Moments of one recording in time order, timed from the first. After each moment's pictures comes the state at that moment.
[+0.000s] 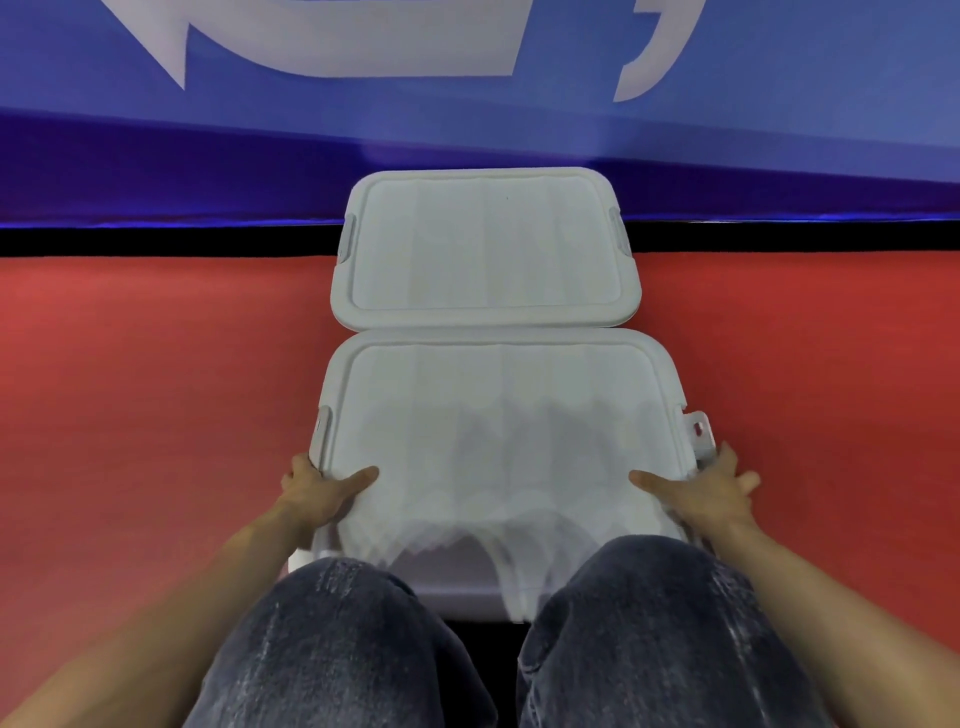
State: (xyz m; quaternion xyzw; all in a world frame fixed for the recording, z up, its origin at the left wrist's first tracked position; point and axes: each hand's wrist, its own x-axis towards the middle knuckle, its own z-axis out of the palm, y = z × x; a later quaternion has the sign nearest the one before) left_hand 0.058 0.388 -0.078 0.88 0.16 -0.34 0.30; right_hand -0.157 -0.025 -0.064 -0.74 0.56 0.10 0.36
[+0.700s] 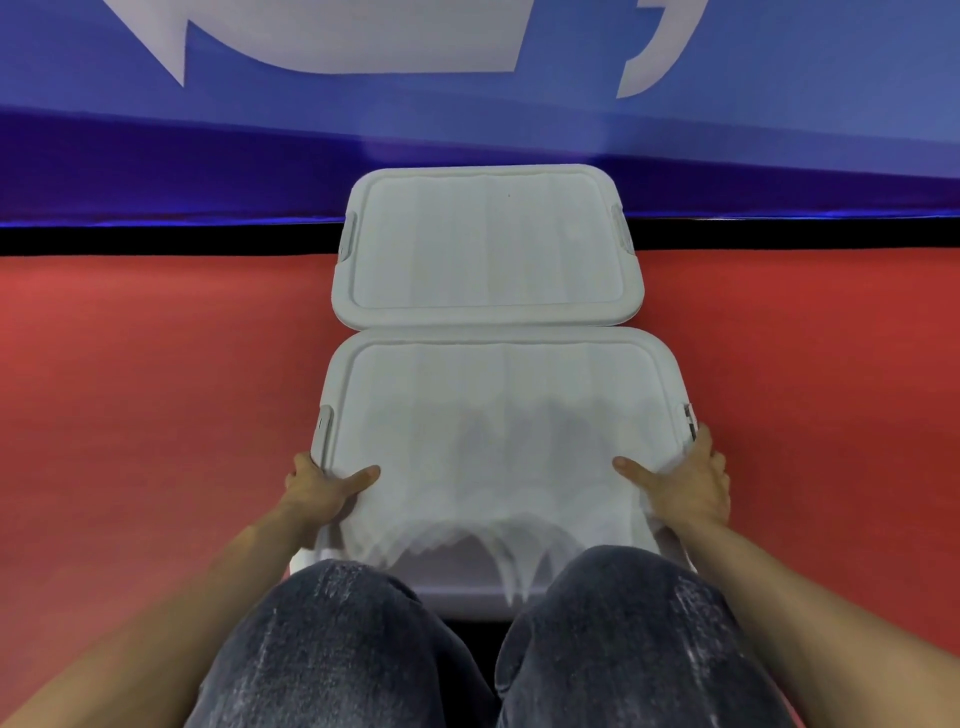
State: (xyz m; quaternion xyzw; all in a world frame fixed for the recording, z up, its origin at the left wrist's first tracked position) left_hand 0.060 0.386 -0.079 0.87 0.16 -0.35 0.30; right_hand -0.140 0.001 -0.070 -0.79 0.53 0.02 0.31
